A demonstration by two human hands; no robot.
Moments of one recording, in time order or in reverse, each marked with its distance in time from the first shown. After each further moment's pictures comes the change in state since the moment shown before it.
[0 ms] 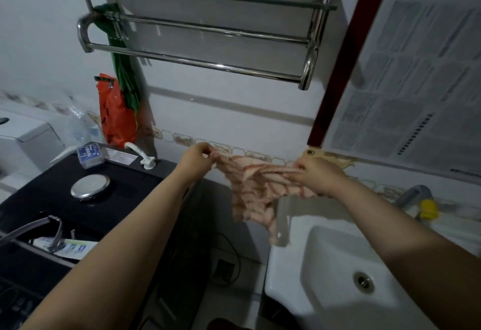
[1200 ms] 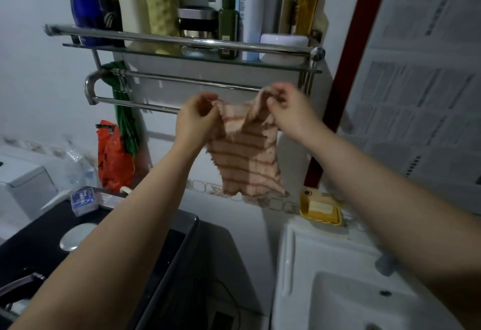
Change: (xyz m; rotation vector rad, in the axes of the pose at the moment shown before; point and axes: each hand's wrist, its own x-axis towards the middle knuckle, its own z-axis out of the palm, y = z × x) left_hand 0.064 0.125 -0.075 -0.321 0.398 0.384; right_hand 0.059 -0.117 -0.147 0.614 0.539 -0.210
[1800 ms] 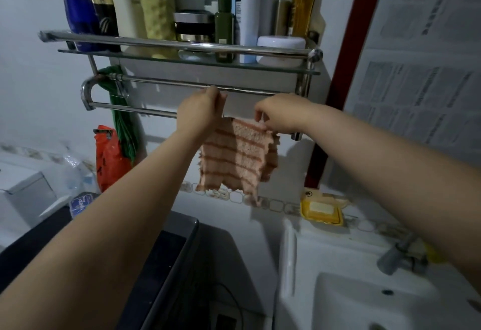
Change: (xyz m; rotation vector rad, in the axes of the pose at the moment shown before) left_hand 0.037 0.006 0.012 0.834 -0.050 0.352; right_hand 0.033 -0.010 -0.008 -0.918 -0.515 -0.208
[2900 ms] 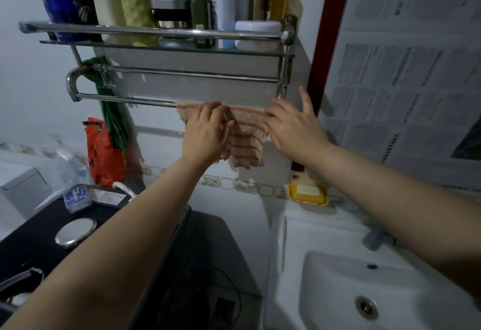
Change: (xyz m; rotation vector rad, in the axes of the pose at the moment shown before) left_hand -0.075 0.035 0.029 -0.090 0.047 0.136; right_hand -0.081 0.028 0.077 -0.316 0.647 -0.103
